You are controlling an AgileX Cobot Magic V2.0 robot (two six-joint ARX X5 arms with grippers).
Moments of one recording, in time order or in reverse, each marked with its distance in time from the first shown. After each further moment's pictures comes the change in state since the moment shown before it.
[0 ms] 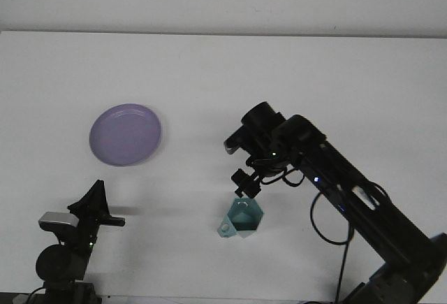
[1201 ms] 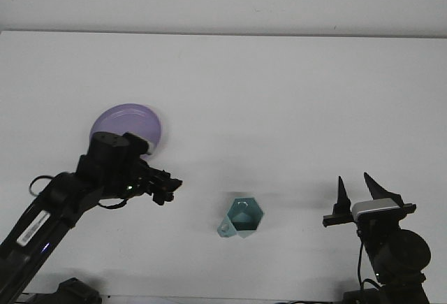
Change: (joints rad) left arm -0.409 1.170 1.126 -0.902 0.369 0.126; right arm -0.491 -1.329 -1.247 1.049 0.158 0.042
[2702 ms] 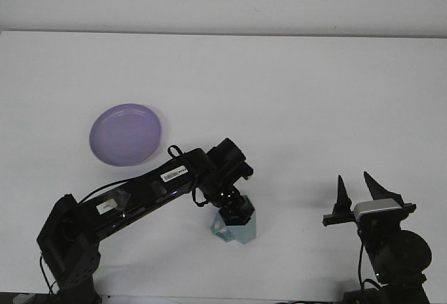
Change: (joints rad) left arm -0.383 0.669 0.306 -0.042 -0.058 0.075; right arm 0.000 -0.001 0.000 0.015 0.000 0.026
